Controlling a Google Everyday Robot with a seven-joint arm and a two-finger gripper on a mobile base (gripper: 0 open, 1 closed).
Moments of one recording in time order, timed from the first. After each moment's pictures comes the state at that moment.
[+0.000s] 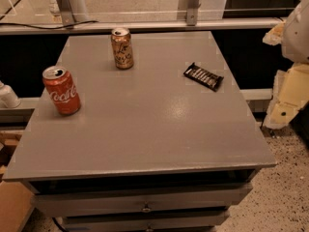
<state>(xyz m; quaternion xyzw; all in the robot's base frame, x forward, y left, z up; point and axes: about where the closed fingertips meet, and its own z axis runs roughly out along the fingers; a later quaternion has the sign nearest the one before) 0.438 -0.216 0.977 -0.60 0.78 -0.04 0.16</state>
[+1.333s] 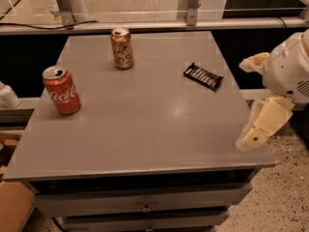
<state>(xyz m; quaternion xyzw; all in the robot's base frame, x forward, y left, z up) 0.424 -0.175 0.934 -0.59 0.76 0.08 0.24</state>
